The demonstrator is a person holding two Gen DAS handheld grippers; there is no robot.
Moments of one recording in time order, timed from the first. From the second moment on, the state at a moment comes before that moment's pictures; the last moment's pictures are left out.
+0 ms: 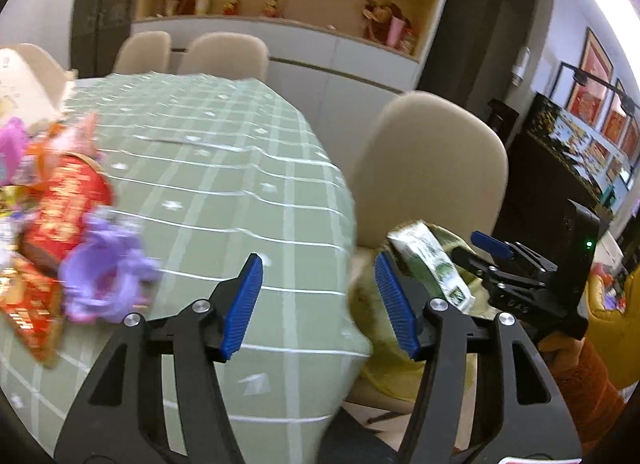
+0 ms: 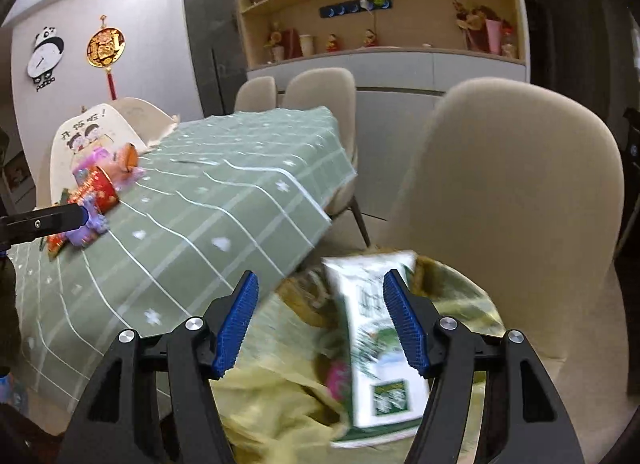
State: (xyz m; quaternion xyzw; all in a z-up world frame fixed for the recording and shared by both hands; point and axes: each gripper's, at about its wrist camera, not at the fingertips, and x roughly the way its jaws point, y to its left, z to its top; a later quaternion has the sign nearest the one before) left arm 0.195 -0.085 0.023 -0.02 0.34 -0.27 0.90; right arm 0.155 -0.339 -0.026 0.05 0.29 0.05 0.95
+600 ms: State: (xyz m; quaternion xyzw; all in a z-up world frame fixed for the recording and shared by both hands) left arm 0.216 0.131 0.029 -0.09 0.34 -0.10 0.93; right arm 0.210 -0.183 0.006 -0.03 0.29 0.12 0.95
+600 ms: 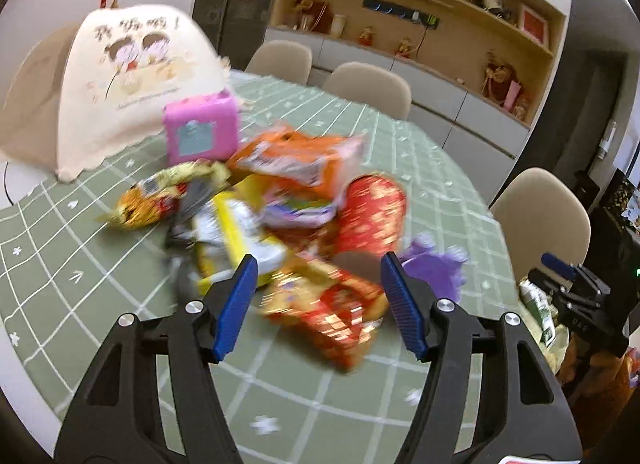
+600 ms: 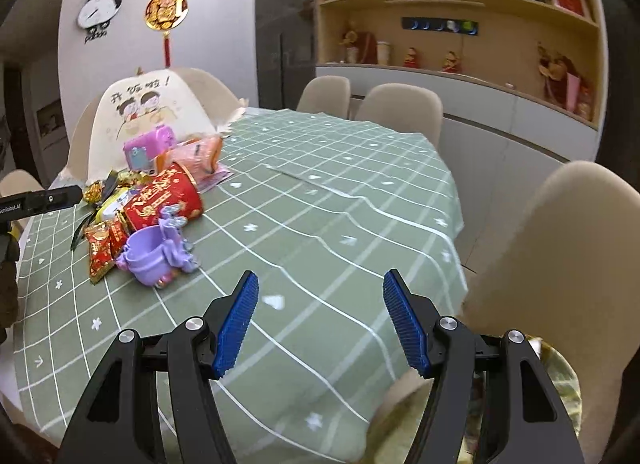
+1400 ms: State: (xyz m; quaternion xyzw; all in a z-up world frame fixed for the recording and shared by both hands) left arm 0.241 0.131 -0.014 -0.12 0.43 -0.10 0.89; right arm 0.238 -0.119 -0.001 -0.03 0.35 0.14 0.93
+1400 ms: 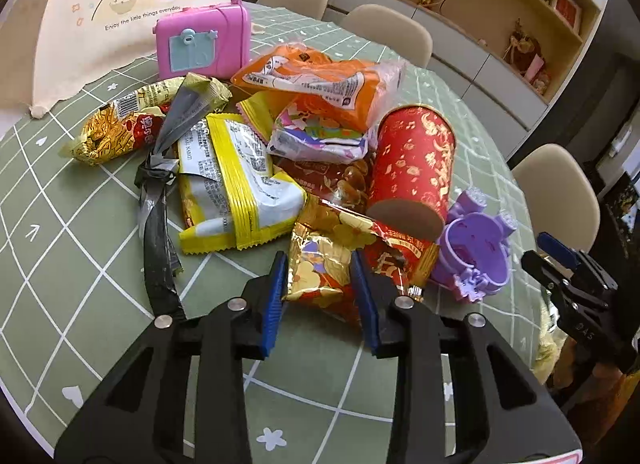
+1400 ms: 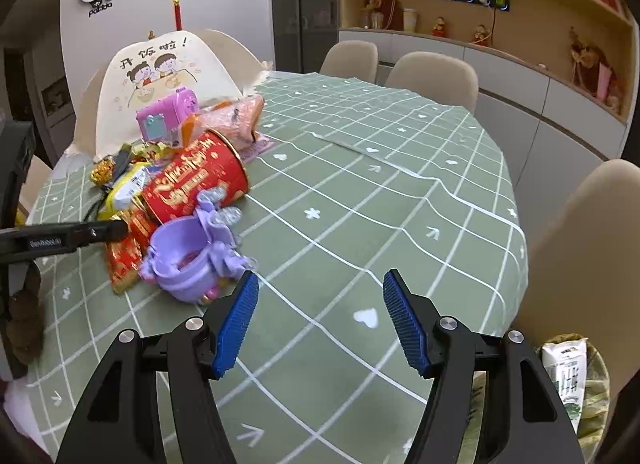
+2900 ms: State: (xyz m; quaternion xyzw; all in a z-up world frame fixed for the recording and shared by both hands) left arm 0.200 0.183 -0.004 -0.17 0.37 -0.09 0.91; right arm 0.338 -0.030 0.005 0.13 0.44 0.17 0.87
